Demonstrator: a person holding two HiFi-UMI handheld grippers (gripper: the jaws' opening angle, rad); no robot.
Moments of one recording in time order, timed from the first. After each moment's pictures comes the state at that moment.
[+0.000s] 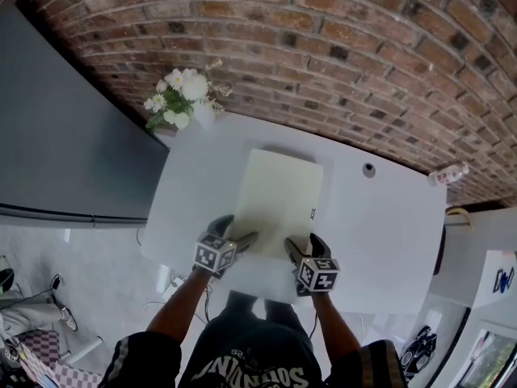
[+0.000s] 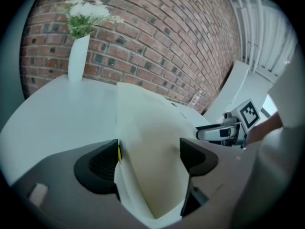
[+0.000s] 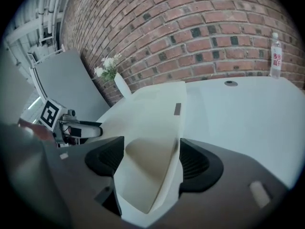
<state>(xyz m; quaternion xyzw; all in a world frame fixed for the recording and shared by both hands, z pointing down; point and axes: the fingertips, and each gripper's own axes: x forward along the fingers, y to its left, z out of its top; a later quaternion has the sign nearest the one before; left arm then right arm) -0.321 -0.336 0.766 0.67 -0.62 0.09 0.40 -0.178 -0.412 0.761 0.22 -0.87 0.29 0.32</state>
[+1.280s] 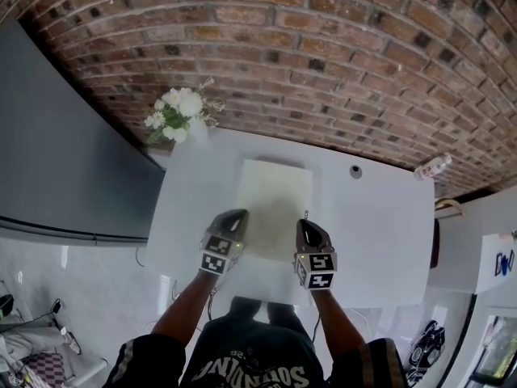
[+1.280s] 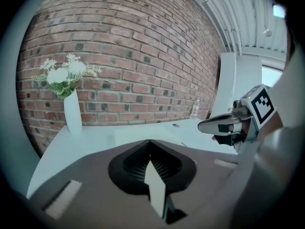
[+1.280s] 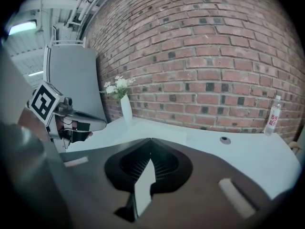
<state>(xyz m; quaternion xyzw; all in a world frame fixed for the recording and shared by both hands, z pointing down) -0.343 -0.379 0.658 0.69 -0.67 0.11 0.23 -0.210 -0.442 0.649 0.27 -0.92 0.12 0.25</state>
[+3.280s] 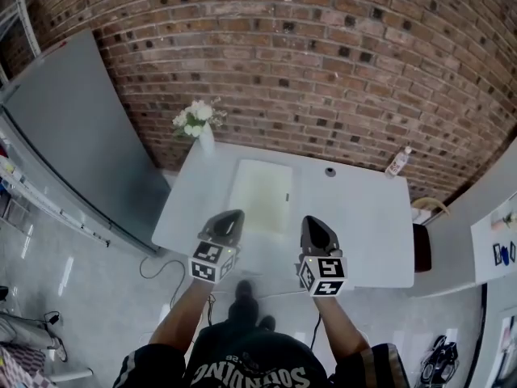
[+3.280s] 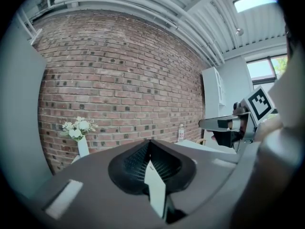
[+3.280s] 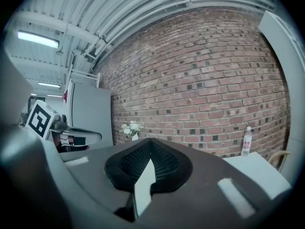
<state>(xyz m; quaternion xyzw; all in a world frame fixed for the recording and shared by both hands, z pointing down) -0.195 -0.235 0.474 0.69 -0.72 0.05 0.08 -0.051 -0.315 0.456 0.29 -0.95 0.06 0.07</state>
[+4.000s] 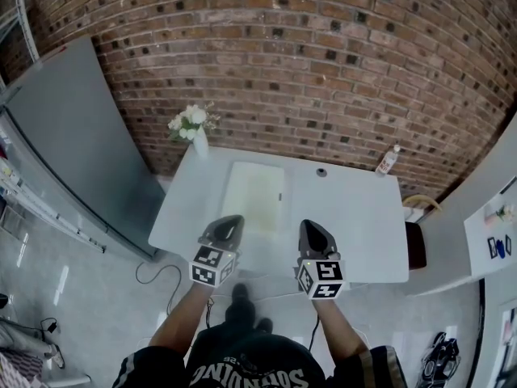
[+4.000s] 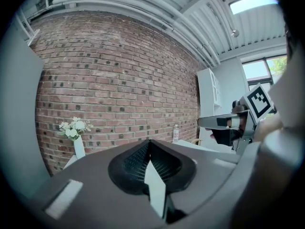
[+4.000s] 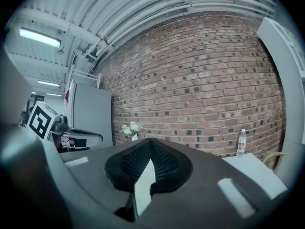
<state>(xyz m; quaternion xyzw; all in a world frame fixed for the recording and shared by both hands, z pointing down) -0.163 -0.219 0.474 0.70 -0.71 0.05 0.07 -0.021 -0.293 0.450 0.30 -0.95 0.05 0.06</state>
